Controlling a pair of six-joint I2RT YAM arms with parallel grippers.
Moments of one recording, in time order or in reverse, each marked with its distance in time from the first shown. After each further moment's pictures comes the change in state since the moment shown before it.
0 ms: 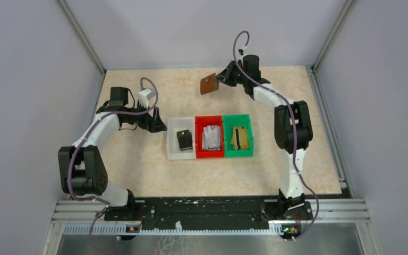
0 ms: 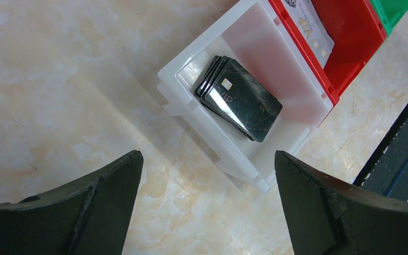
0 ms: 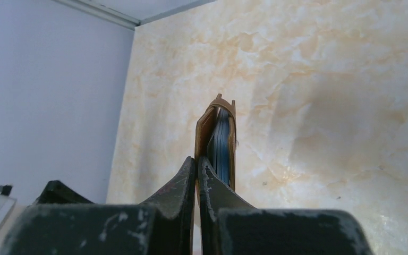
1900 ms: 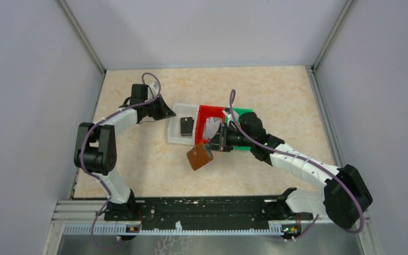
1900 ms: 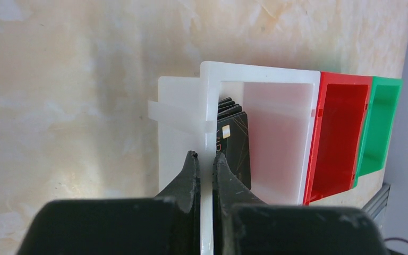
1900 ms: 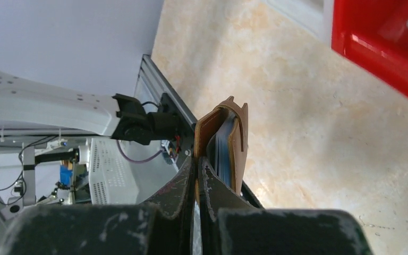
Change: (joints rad) left arm -0.138 0.256 0.028 0.438 -0.292 -0.786; right arm 0.393 -0.947 -0.918 -0.061 -0.078 0.079
